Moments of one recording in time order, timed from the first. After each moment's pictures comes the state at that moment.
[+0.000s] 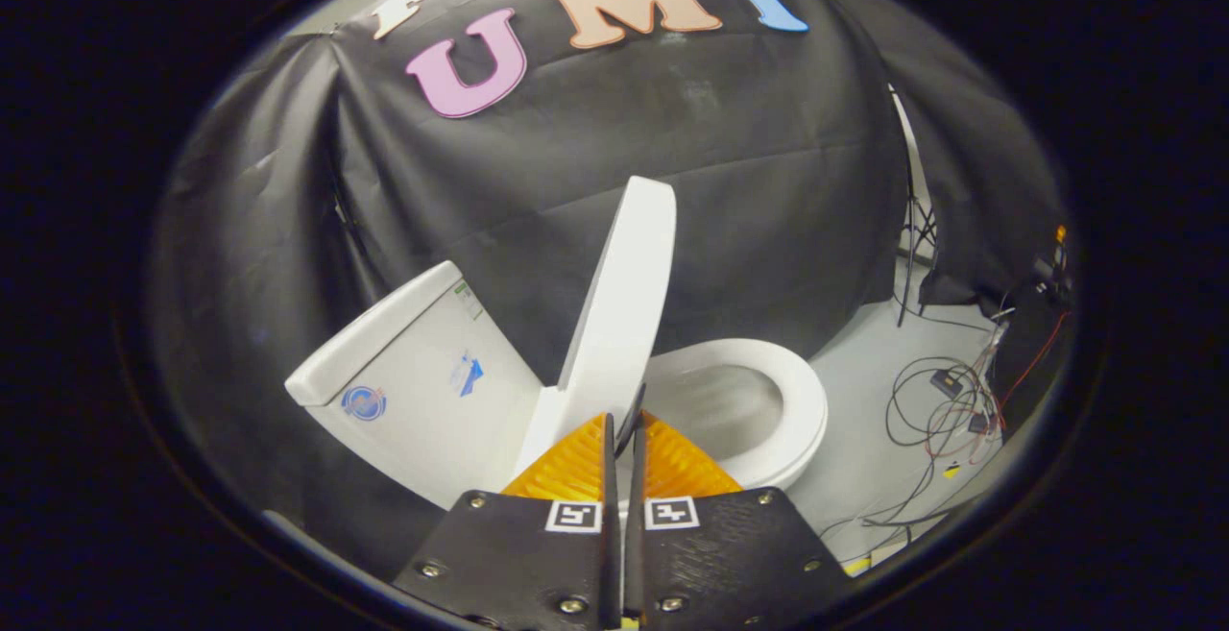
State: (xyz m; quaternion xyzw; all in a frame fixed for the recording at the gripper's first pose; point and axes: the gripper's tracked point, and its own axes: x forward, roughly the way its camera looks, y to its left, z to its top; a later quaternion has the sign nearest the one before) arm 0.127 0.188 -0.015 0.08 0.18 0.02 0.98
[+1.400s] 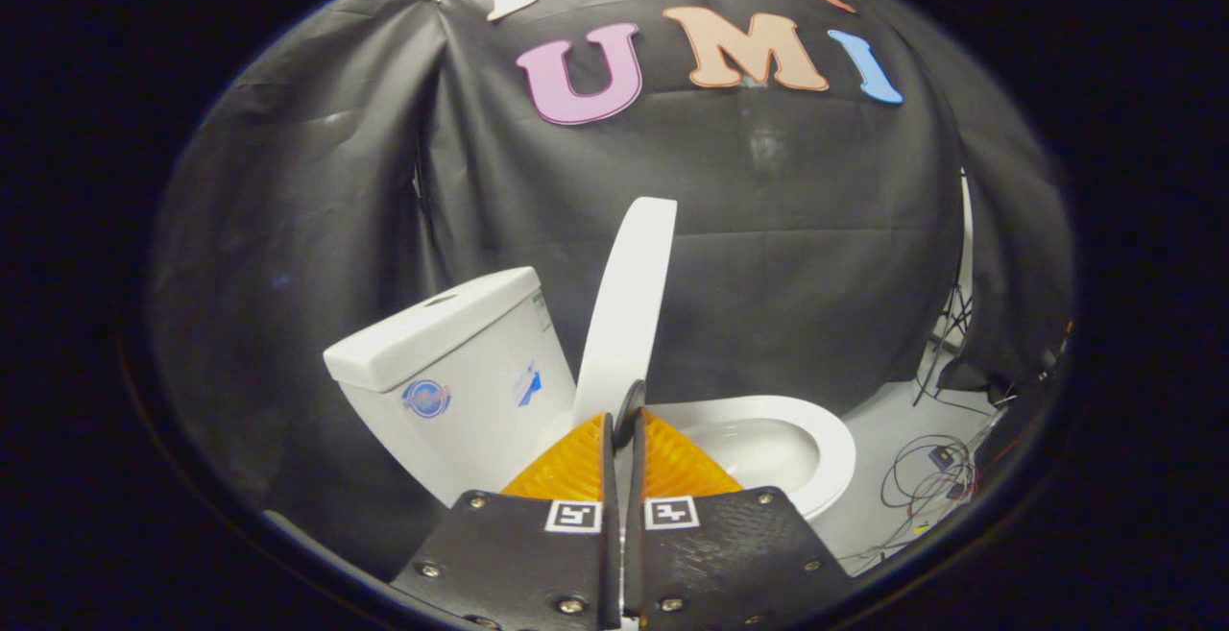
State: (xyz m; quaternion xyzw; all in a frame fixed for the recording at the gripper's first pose) arm 0.125 0.280 0.013 -0.01 0.11 0.08 0.99
